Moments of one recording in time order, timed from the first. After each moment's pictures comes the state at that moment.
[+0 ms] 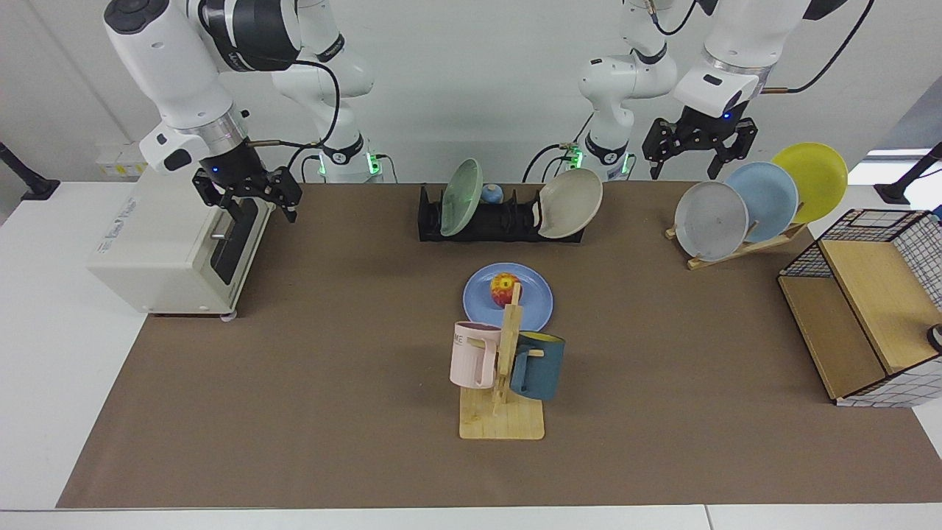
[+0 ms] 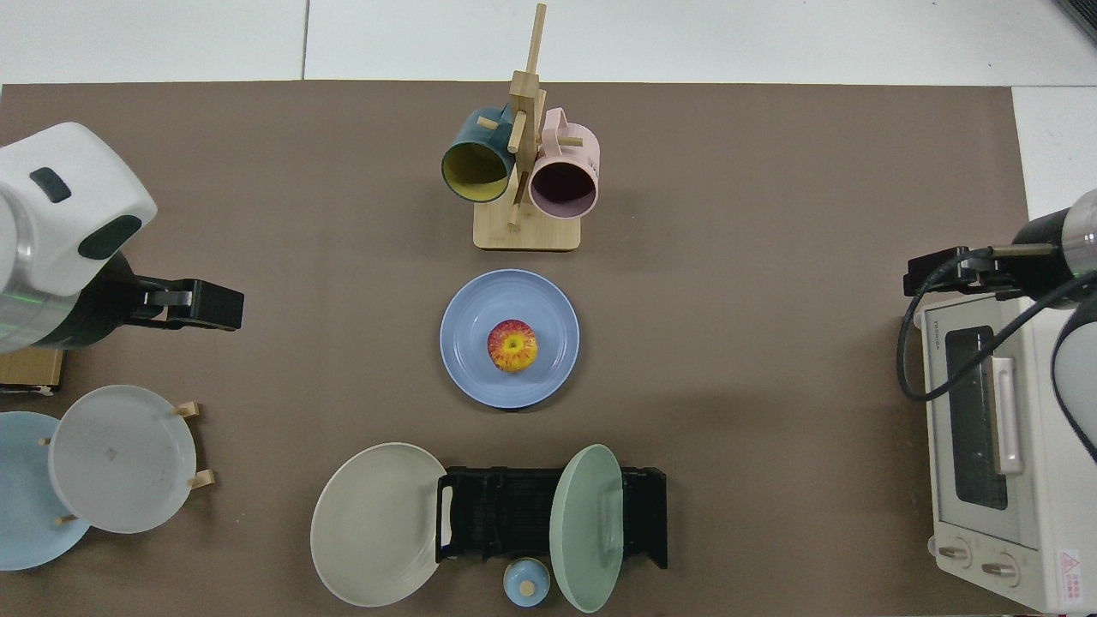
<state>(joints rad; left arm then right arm) 0.03 -0.04 -0.24 -1.52 0.03 1.49 -0.11 0.03 -0.02 -0.03 -1.70 0.00 1.70 0.07</state>
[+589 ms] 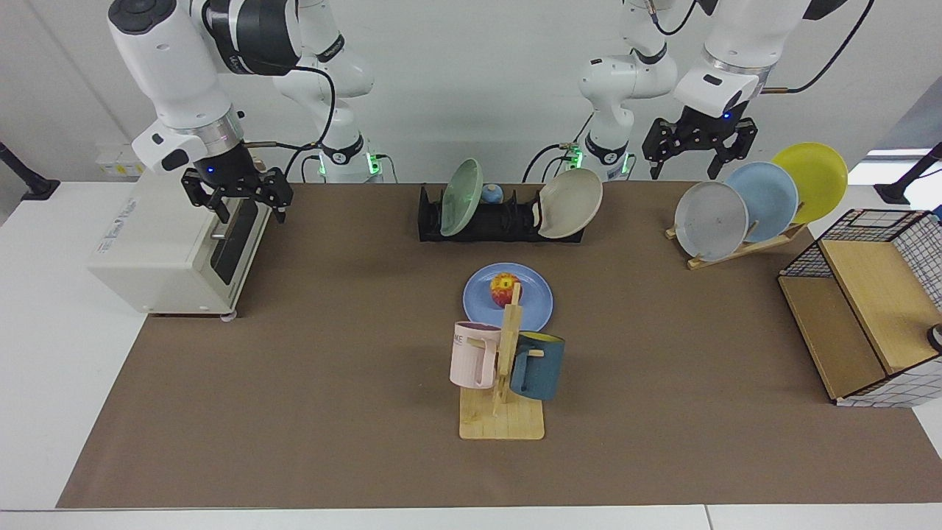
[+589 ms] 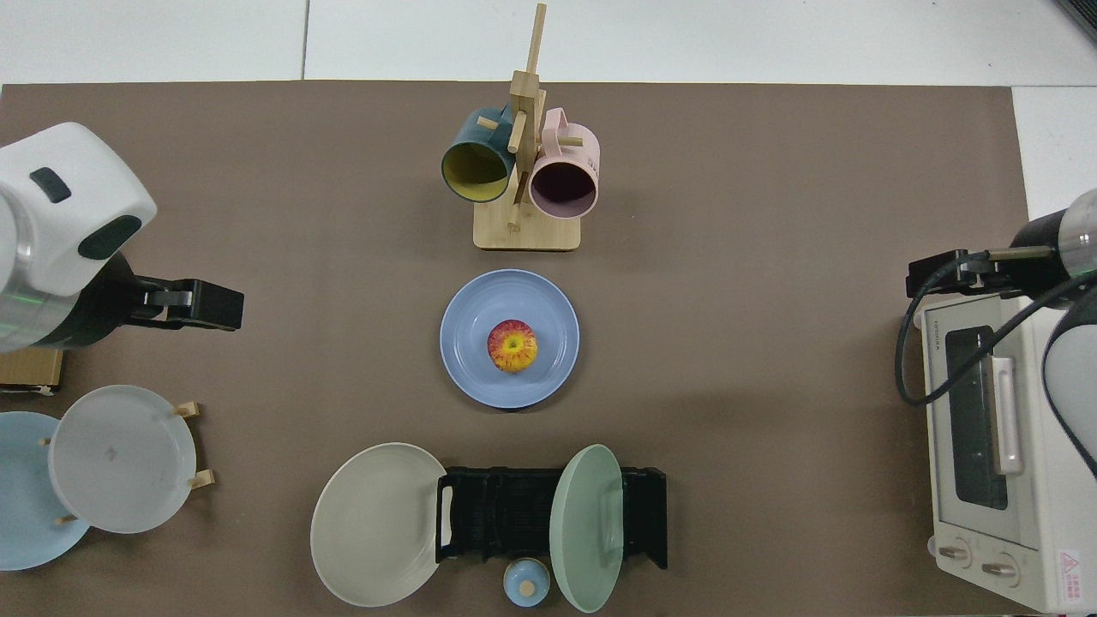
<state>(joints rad) 0.03 -0.04 -0.24 -1.52 0.03 1.49 -0.11 0.03 -0.02 -0.02 -1.70 -0.01 1.70 -0.02</state>
